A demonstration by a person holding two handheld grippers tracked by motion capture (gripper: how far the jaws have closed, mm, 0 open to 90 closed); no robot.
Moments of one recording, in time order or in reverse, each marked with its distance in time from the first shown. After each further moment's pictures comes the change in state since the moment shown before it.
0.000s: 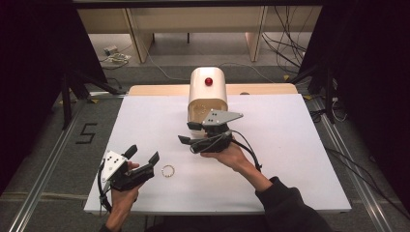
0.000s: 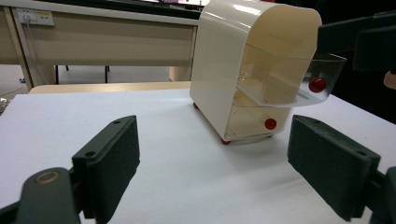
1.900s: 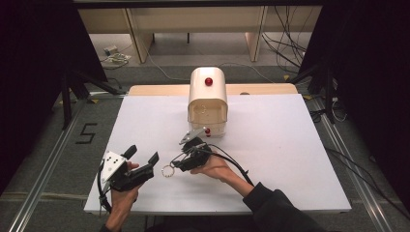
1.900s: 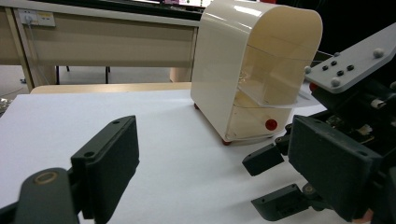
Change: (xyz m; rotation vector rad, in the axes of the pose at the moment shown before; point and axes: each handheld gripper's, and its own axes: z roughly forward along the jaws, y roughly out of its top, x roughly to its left) left arm 0.001 -0.001 -0.001 -0.007 0.000 -0.005; right arm 0.001 -0.066 0.083 0.411 0.001 0.054
